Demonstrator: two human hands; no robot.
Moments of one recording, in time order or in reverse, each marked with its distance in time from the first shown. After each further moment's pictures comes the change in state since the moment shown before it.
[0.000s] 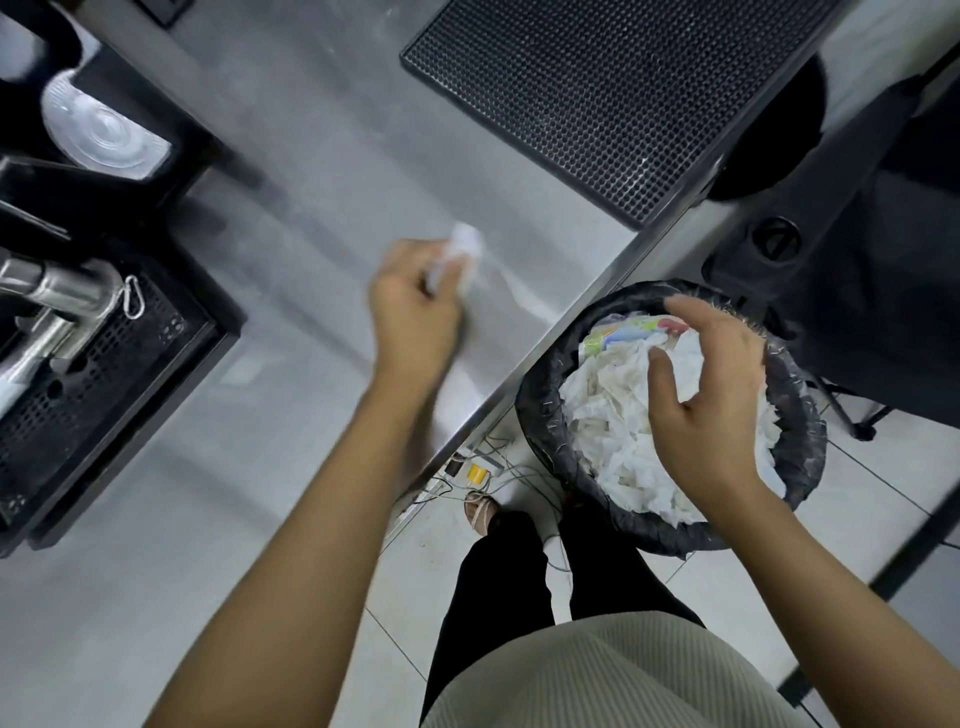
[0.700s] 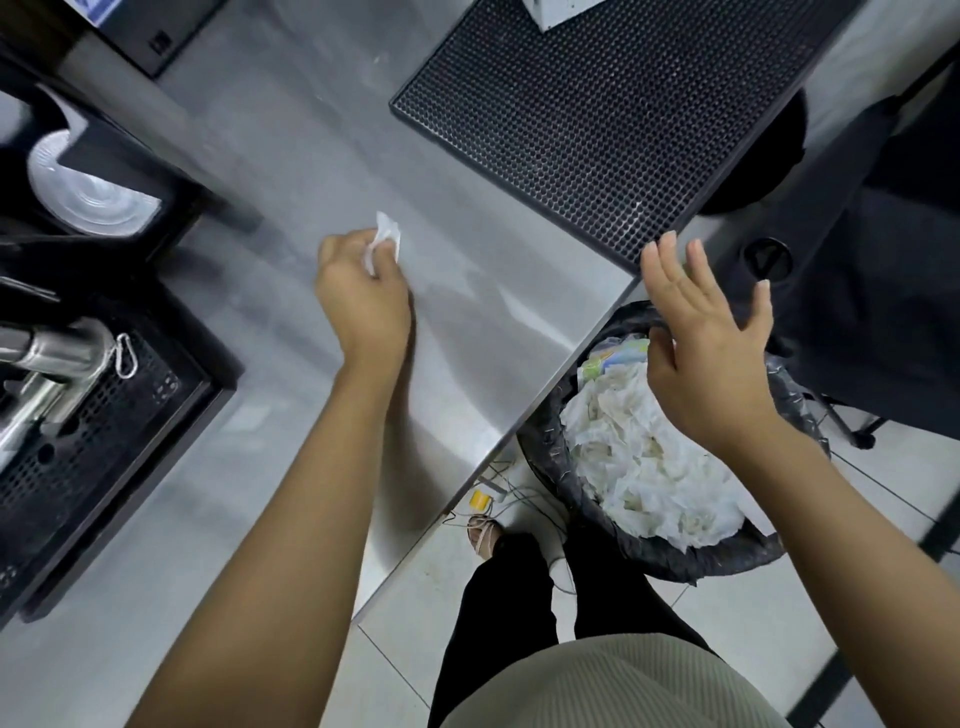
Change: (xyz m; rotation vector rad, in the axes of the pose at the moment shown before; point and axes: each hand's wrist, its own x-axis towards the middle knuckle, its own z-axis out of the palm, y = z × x) left_hand 0.067 -0.020 -0.006 0.207 0.202 -0.097; right_hand 0.072 -0.007 0.003 -0.427 -0.290 -0.104
